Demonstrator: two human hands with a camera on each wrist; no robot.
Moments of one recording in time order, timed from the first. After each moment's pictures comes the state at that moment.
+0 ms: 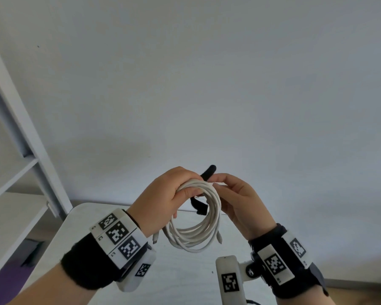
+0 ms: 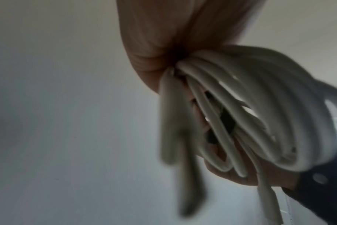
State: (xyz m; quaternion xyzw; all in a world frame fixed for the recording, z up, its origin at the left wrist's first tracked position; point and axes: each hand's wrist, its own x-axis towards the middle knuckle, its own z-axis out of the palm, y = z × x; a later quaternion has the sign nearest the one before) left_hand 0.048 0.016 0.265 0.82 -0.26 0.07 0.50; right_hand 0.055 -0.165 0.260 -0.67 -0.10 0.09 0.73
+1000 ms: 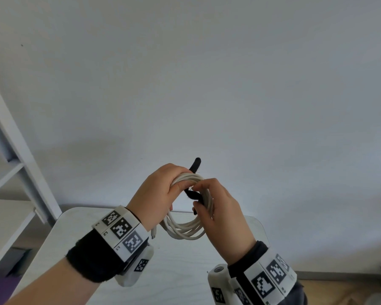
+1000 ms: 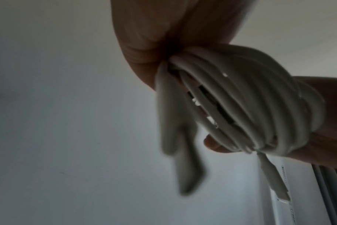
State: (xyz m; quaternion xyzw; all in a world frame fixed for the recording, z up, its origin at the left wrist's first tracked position) left_hand 0.070 0.015 0.251 0.84 -0.22 0.12 0.48; right_hand 0.027 -0.139 0.250 -0.87 -0.18 -0.14 0.43
